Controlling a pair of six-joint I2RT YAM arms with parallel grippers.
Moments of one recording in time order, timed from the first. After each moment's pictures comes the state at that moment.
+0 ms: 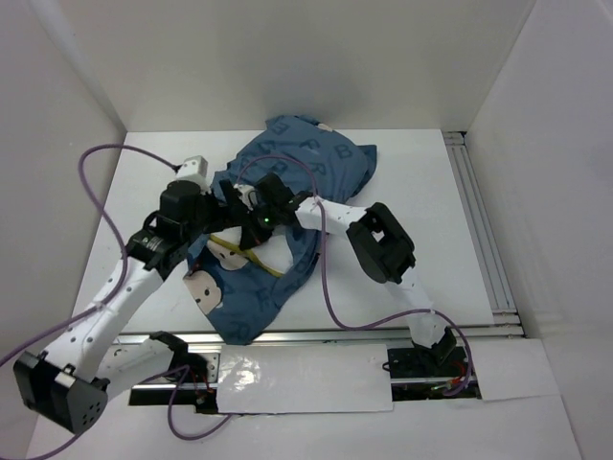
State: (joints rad) left arm -0.38 1.04 0.97 -0.42 -0.11 -0.49; right arm 0.78 2.31 1.77 -0.25 -0.63 0.14
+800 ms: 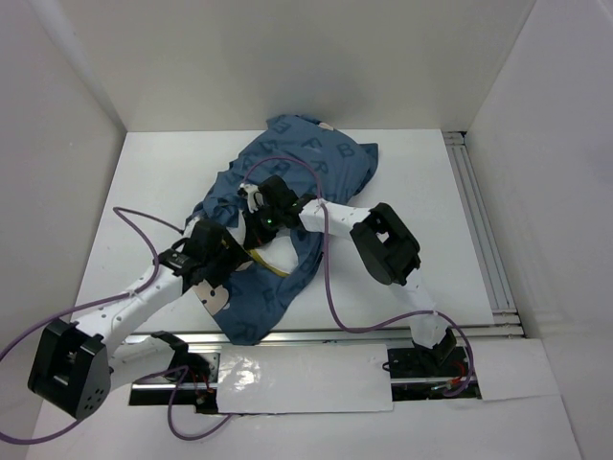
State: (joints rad) left arm -0.42 1.09 0.64 -0.49 -0.10 -1.05; right arm 0.78 2.26 1.67 -0.20 -0.53 0.23
